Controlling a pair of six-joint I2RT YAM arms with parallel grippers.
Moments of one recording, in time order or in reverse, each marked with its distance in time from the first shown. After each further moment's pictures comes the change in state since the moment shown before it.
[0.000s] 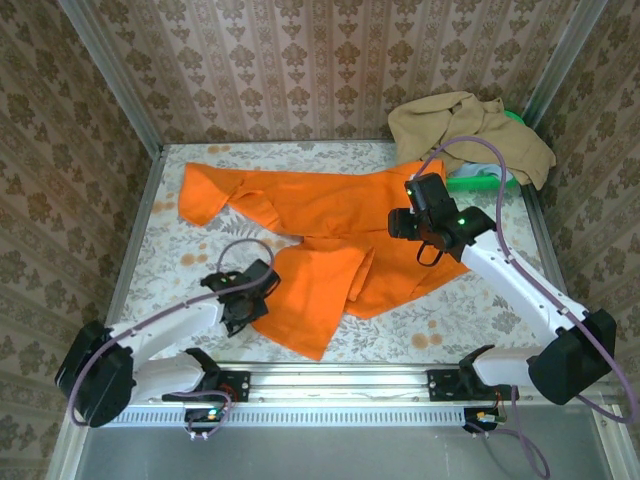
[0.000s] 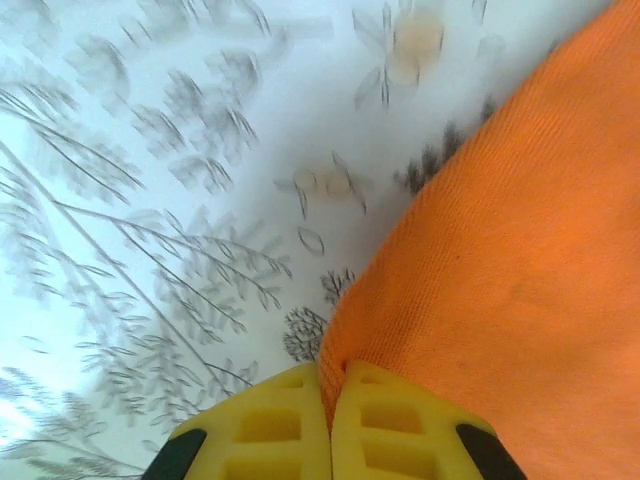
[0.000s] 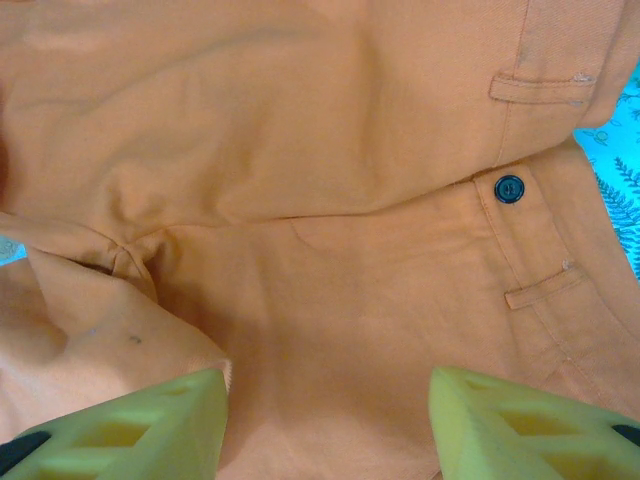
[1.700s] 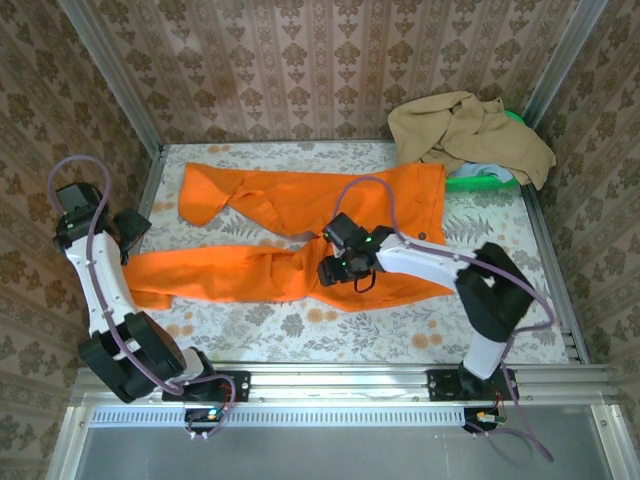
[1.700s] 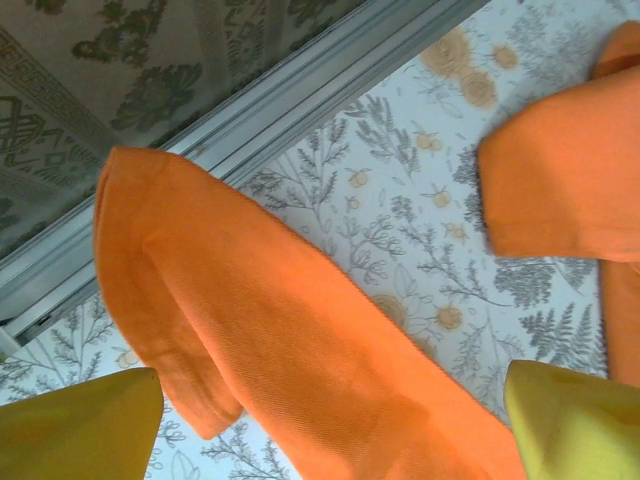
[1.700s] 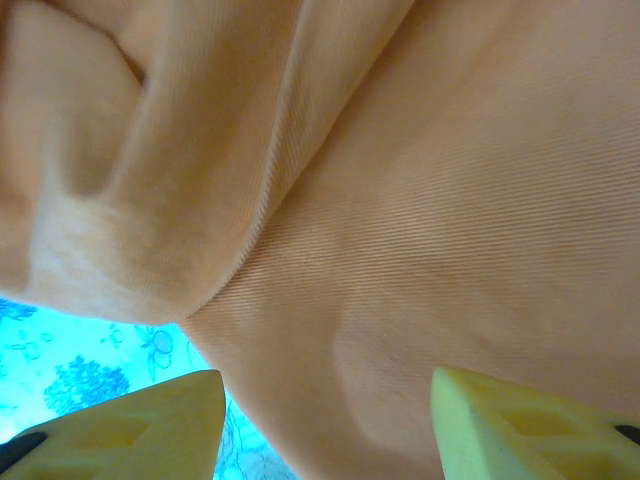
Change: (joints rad) left arm 1.228 0.168 0.616 -0.056 0.329 0.683; right arm 0.323 0.491 0.003 0.214 -0.286 0.116
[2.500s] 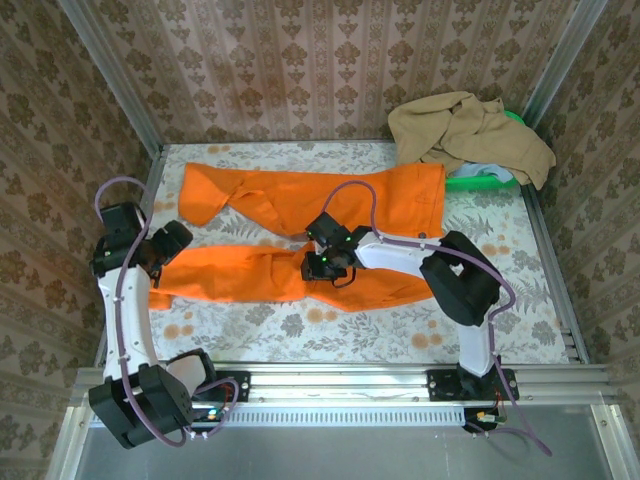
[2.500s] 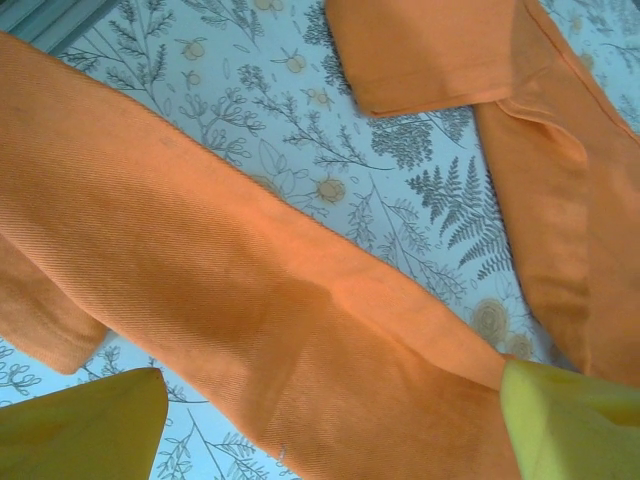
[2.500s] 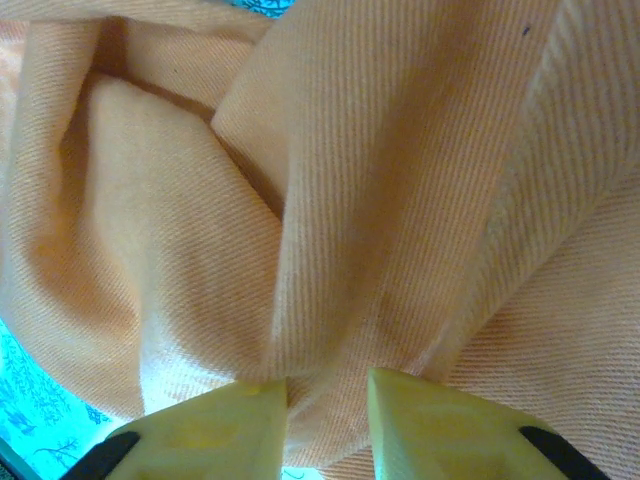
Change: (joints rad) left arm -0.196 -0.246 -0.257 0.064 0.116 -0.046; right arm 0.023 0.168 0.110 0.137 -0.133 0.184
